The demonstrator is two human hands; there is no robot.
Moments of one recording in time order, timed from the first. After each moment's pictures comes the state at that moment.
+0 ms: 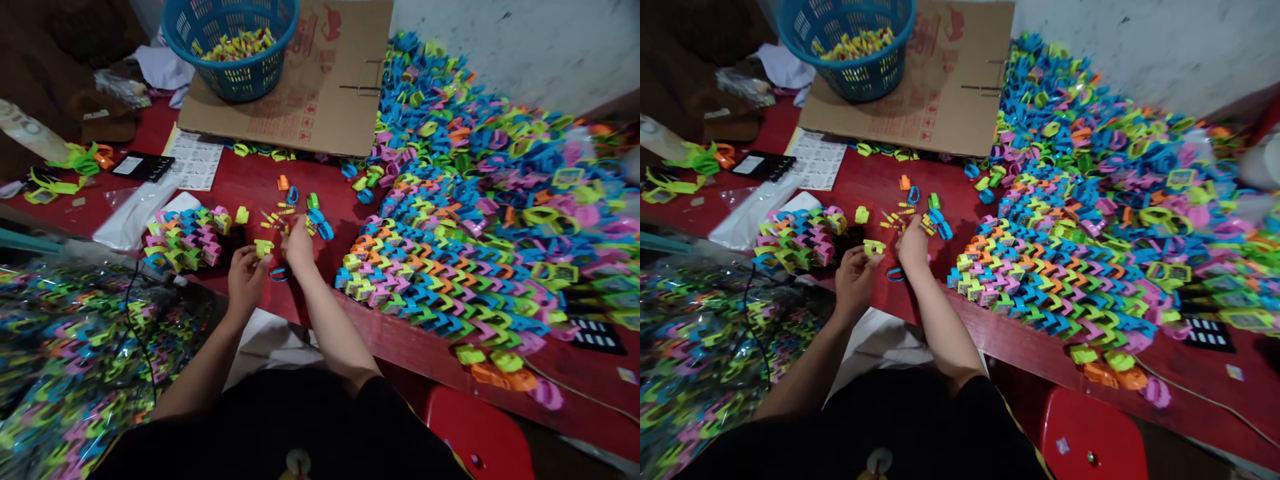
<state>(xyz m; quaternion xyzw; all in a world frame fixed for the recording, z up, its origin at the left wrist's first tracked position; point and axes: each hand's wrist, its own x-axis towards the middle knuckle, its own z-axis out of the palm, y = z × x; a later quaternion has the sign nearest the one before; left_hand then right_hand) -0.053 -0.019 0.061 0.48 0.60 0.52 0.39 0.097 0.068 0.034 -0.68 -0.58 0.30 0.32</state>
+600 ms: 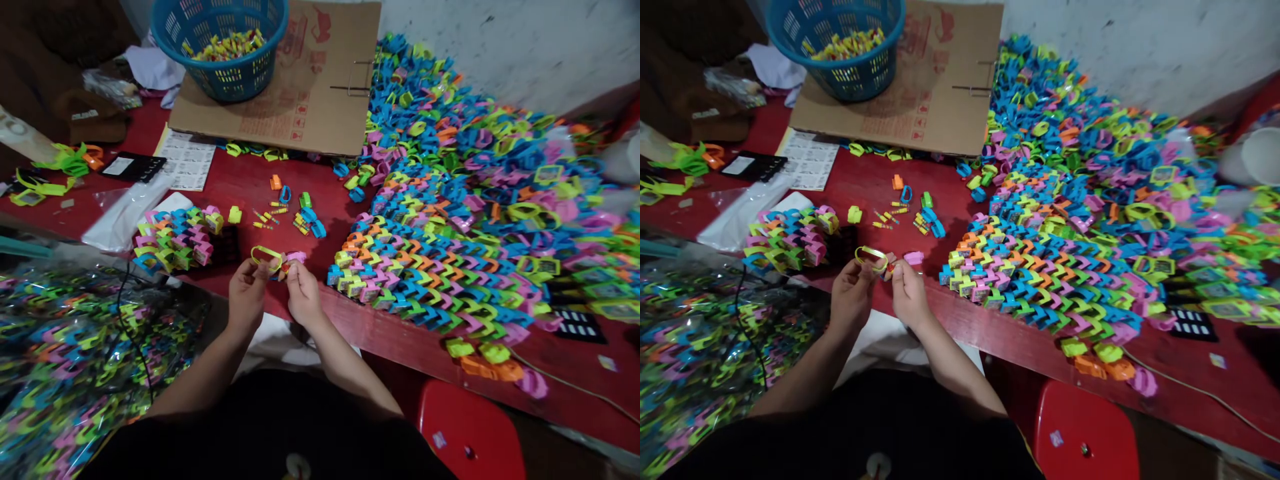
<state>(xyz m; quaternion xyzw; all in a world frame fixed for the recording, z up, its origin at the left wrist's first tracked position) -0.016 -0.049 0.093 0.31 0.48 0.59 0.58 0.110 -0.058 0.088 -0.52 -0.55 0.43 0.50</state>
